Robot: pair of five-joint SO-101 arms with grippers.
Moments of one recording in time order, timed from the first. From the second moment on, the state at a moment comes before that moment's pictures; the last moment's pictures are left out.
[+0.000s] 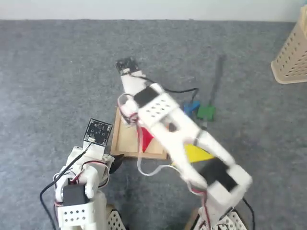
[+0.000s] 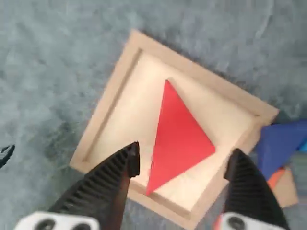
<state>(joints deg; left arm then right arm) -13.0 -103.6 96.8 73.1 -18.3 -43.0 7.6 0.7 69.7 -16.3</state>
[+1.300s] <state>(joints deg) -13.0 -103.6 96.8 73.1 -18.3 -48.5 4.7 37.5 25.4 2.8</state>
